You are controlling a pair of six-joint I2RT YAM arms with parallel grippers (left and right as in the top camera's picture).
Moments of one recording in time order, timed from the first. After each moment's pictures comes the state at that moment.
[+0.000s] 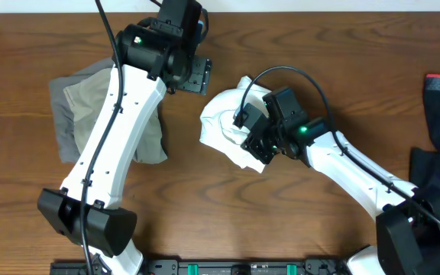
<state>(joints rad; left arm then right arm) -0.37 1.82 1.98 -1.31 -0.09 -0.12 0.51 1.63 1.02 -0.45 -0.35 -0.33</state>
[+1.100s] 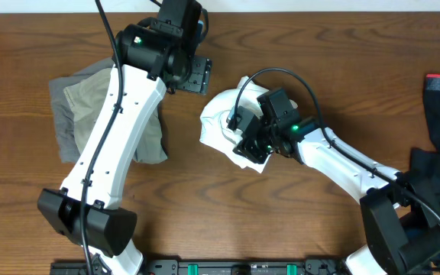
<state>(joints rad) -0.37 1.82 1.98 -1.31 -0.08 -0.12 0.52 1.72 1.02 -0.36 -0.41 -0.39</state>
